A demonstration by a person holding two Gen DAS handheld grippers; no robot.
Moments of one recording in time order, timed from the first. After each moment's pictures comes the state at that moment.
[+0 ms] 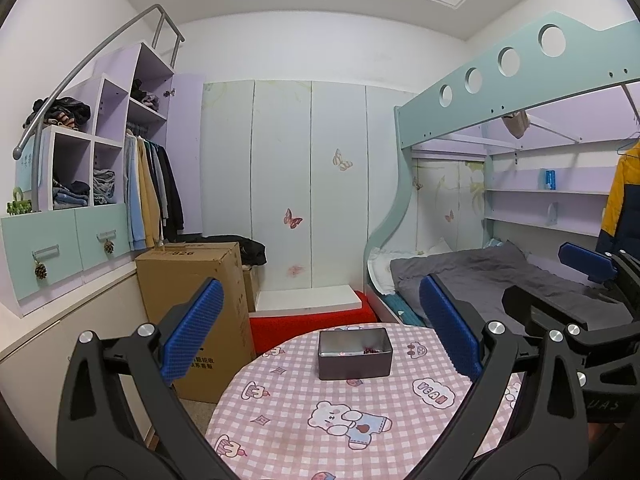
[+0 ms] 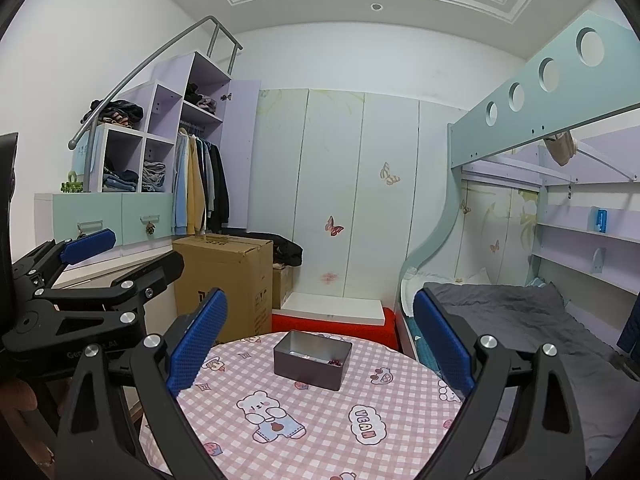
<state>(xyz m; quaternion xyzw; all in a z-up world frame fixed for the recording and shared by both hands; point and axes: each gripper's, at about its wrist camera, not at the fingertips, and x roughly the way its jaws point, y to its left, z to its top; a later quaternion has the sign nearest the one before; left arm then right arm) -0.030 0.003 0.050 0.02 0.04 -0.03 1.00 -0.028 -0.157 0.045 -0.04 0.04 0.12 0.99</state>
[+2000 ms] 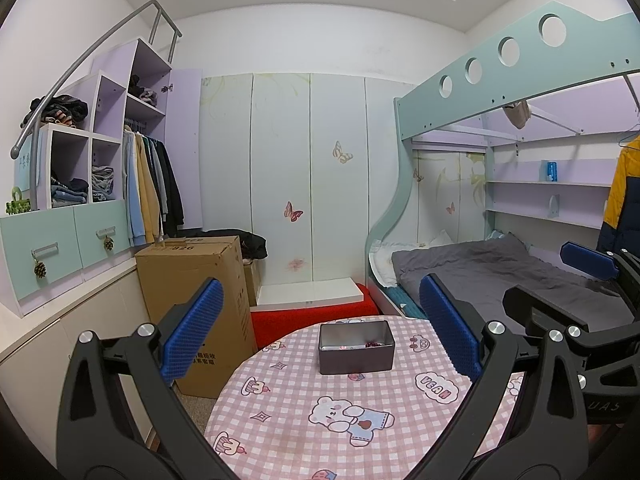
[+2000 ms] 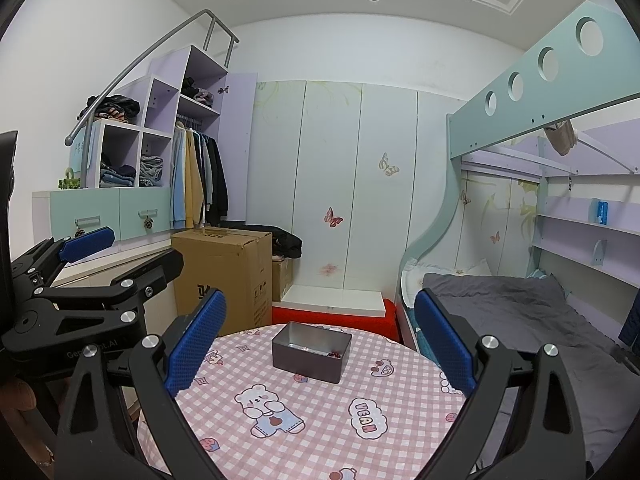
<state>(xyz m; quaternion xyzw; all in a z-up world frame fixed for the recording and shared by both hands) -0.023 0.003 0.039 0.03 0.04 -0.03 1.00 -0.021 -0.153 0.036 -0.04 0.06 0.12 0.99</state>
